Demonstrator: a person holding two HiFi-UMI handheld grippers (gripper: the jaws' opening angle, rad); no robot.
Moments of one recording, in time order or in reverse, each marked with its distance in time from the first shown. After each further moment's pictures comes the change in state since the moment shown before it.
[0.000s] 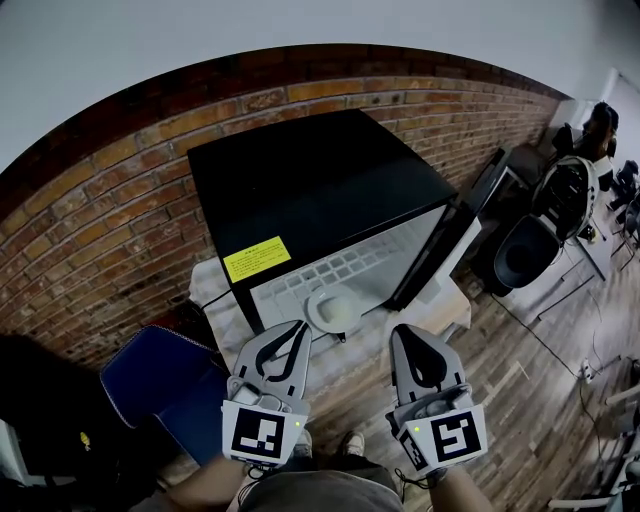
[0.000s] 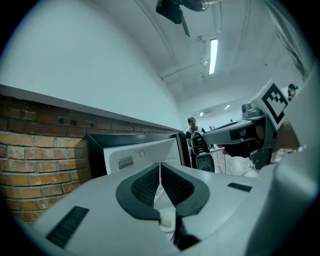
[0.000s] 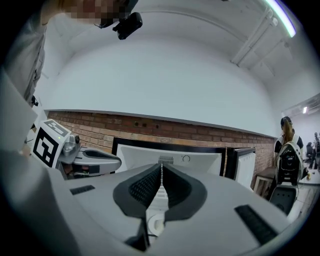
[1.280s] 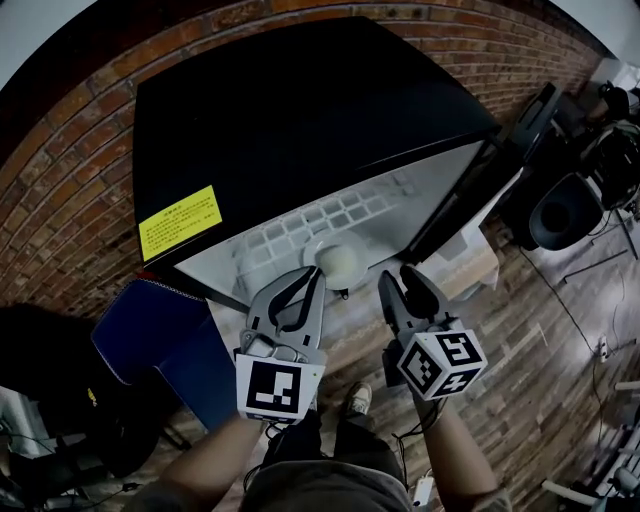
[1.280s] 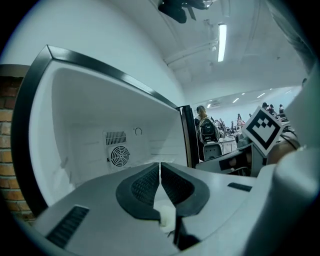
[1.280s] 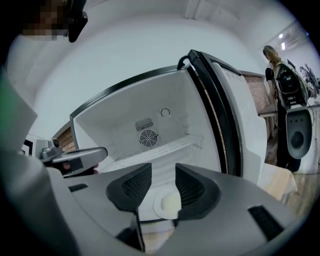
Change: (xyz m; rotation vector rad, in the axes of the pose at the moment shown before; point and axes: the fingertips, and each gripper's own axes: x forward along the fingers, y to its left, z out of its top) left arm 0.087 -0.020 -0.078 -0.052 0.114 0.068; right arm 0.080 -0.063 -0.170 0.476 0.202 0.048
